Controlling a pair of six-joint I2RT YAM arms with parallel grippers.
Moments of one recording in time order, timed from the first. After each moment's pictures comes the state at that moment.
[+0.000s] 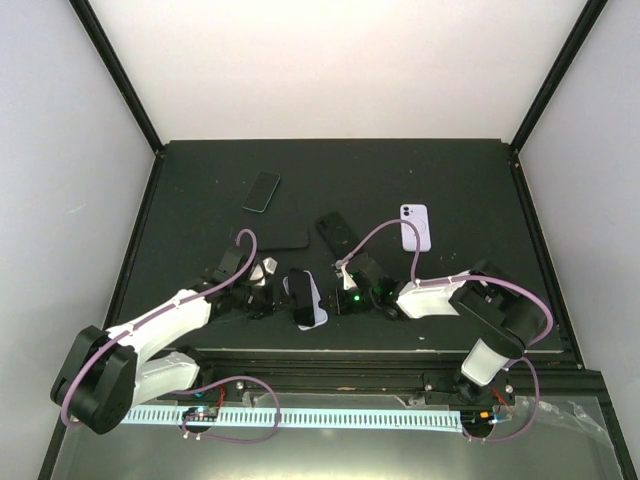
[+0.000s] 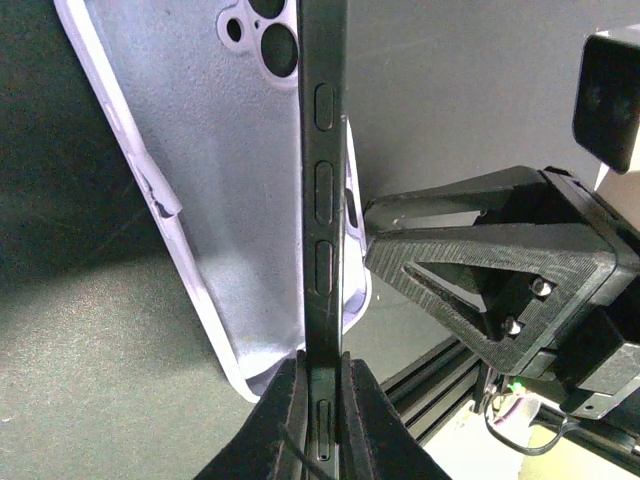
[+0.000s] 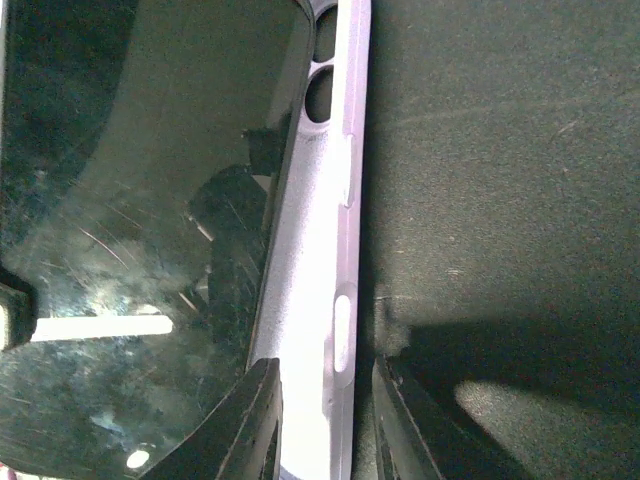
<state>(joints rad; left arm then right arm) -0.47 1.11 0.45 -0.28 0.60 -0.83 0.87 1.66 0.61 0.25 -0.36 0.75</state>
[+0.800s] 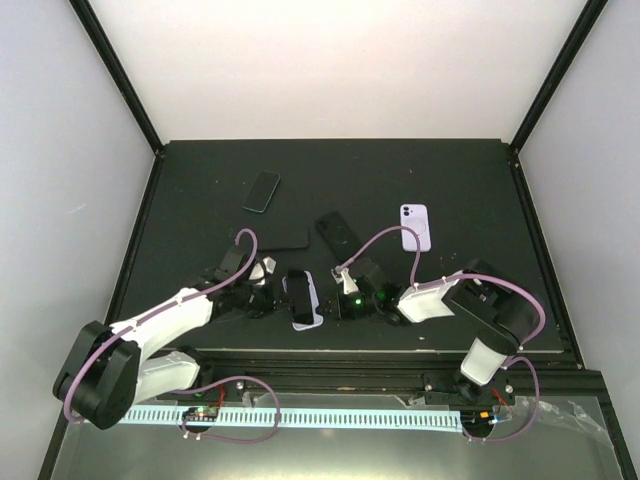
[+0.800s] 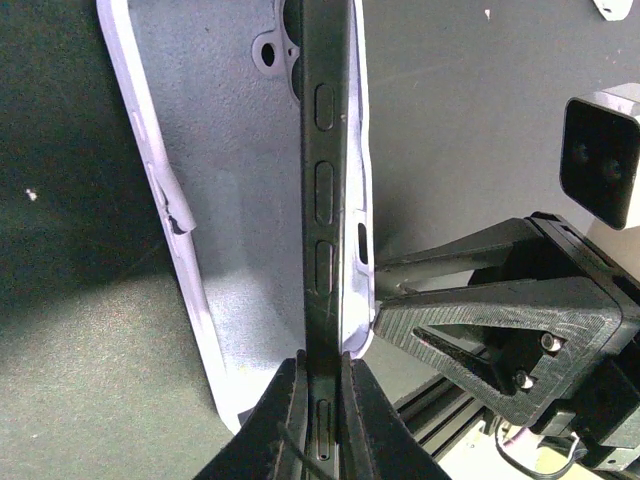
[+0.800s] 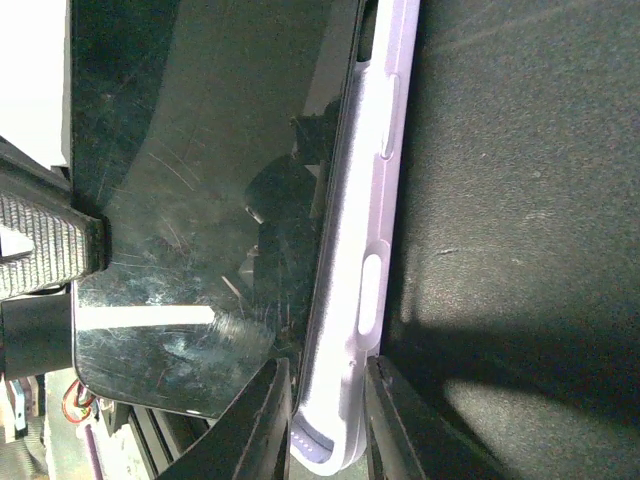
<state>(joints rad) -0.47 1.14 0.45 -0.28 0.55 -0.85 0.87 1.69 0.55 0.39 -0.47 0.84</state>
